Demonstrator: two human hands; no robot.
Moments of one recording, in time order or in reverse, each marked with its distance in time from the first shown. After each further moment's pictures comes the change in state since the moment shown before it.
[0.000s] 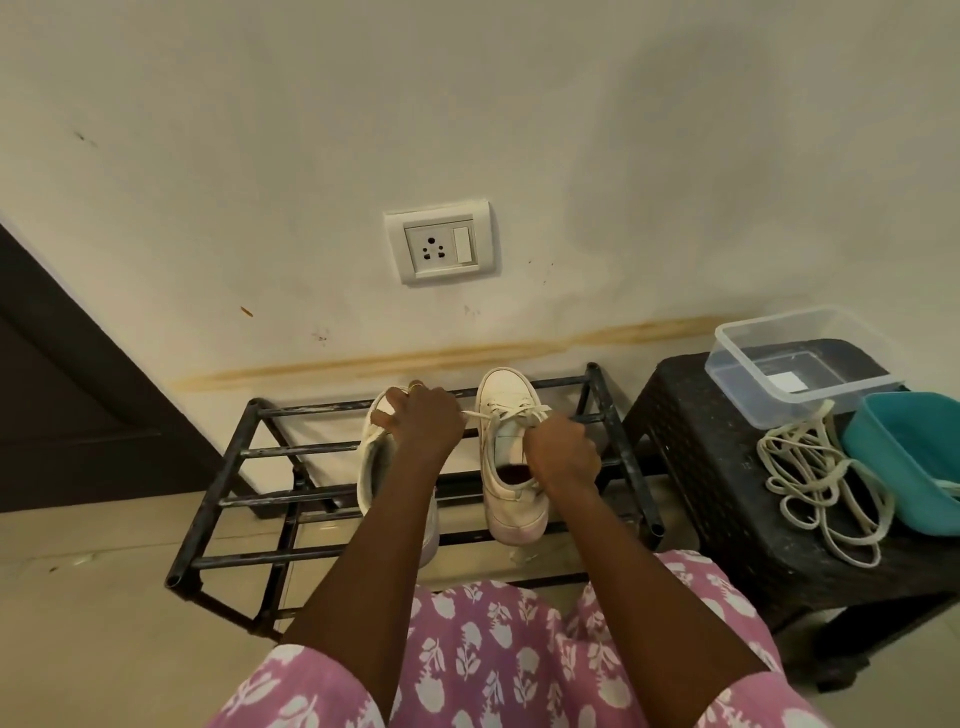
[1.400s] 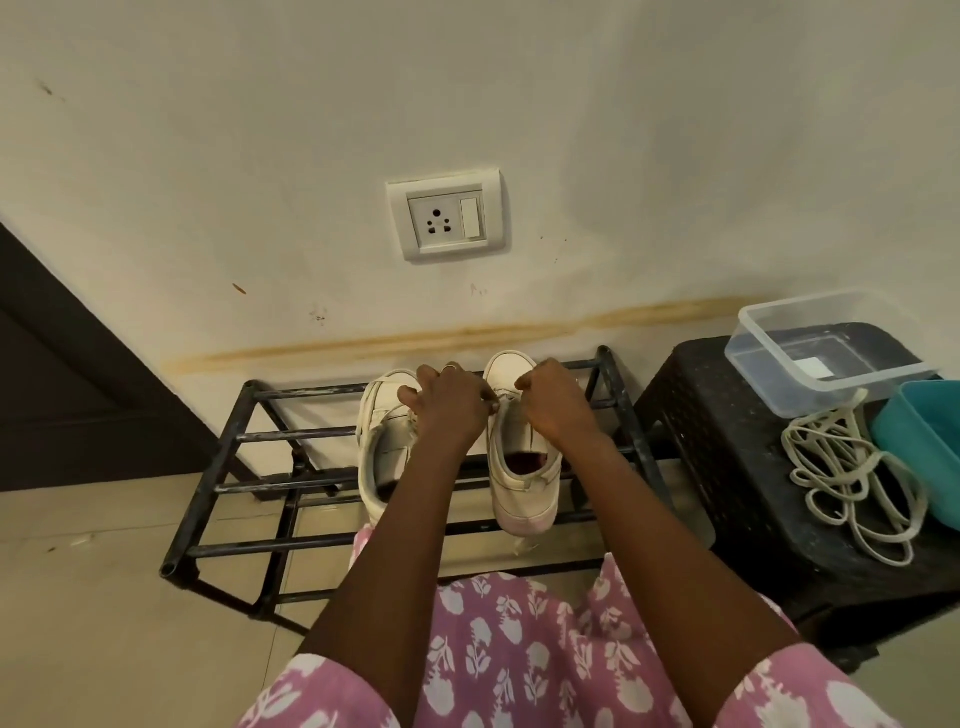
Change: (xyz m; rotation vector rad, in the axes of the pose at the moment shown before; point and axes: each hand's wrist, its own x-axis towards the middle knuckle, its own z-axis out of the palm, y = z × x) left_hand 0.001 0.012 0.010 -0.038 0.080 0.132; right_hand 0.025 -0.025 -0.020 -0.106 -0.116 -0.438
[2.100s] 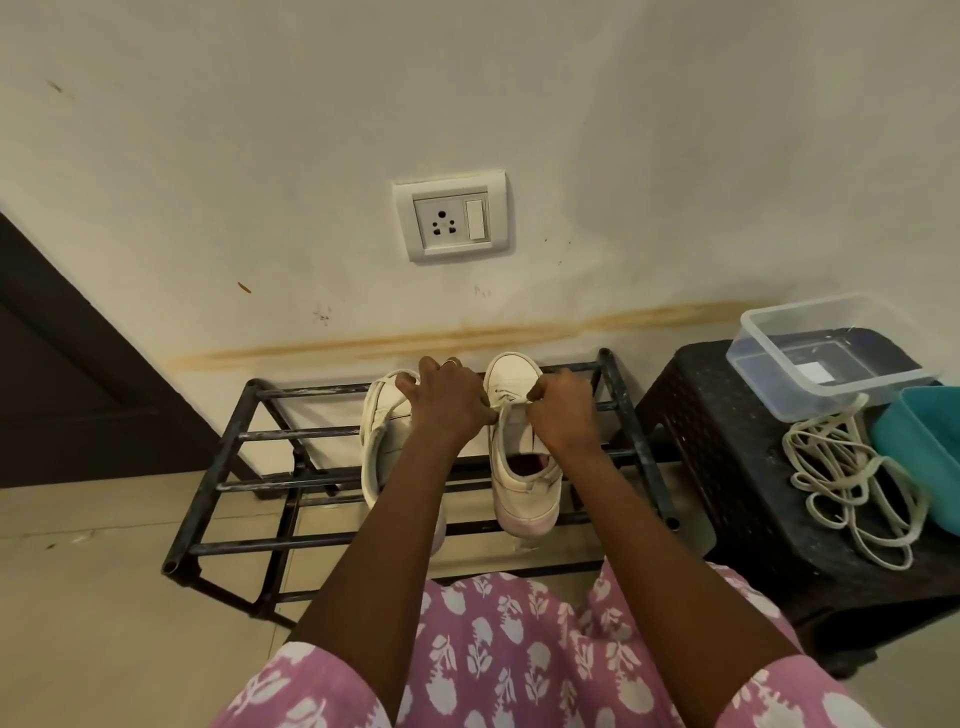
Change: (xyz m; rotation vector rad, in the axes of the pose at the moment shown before) left_hand 0.006 -0.008 -0.005 0.115 0.023 0.070; right_hand -0.005 0.005 0.013 0.072 0.194 0.081
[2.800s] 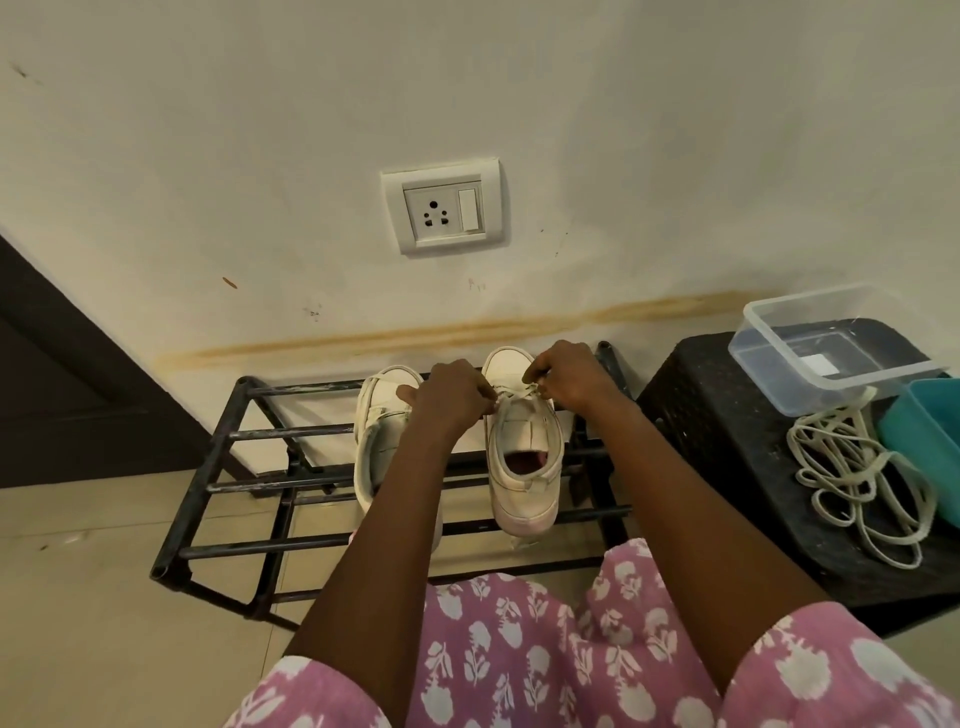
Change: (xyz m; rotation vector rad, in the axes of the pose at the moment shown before) left_hand 0.005 0.005 -0.003 -0.330 -0.121 -0.027; right_hand 0.040 0.010 -0.027 -0.037 -0.297 -0.143
